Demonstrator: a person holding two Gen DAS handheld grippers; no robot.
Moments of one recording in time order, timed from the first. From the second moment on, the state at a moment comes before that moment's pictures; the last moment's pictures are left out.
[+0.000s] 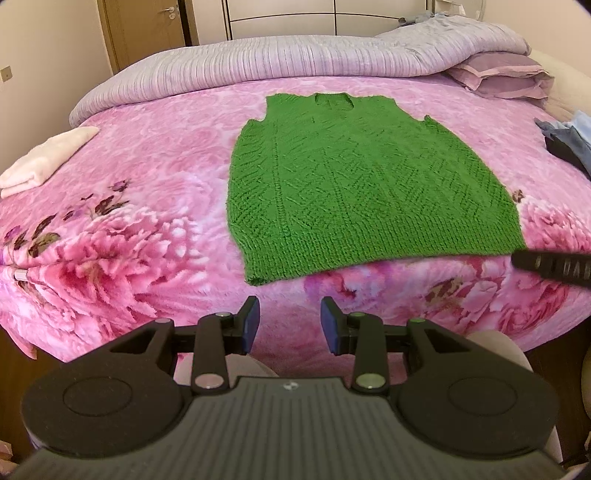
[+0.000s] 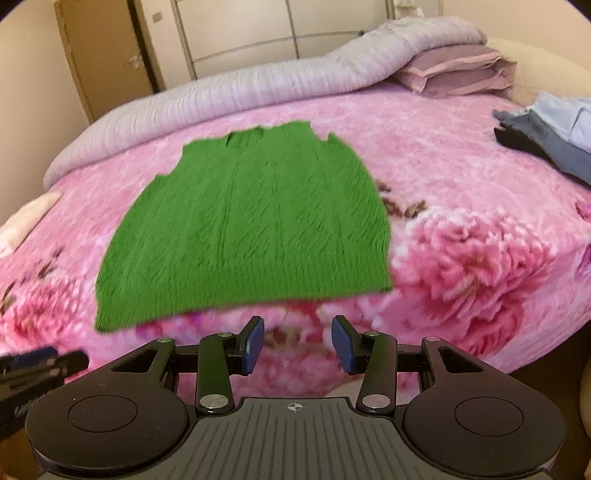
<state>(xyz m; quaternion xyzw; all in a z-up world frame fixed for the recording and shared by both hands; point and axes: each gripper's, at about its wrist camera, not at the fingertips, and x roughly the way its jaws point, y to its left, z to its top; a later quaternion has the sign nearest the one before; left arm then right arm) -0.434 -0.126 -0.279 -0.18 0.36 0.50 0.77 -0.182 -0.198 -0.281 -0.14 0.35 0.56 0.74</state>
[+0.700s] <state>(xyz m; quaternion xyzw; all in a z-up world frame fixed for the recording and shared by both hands) -0.436 0.014 -0.265 -0.15 0.35 0.50 0.78 -0.048 -0.067 -0.238 -0.16 0.31 0.63 0.70</state>
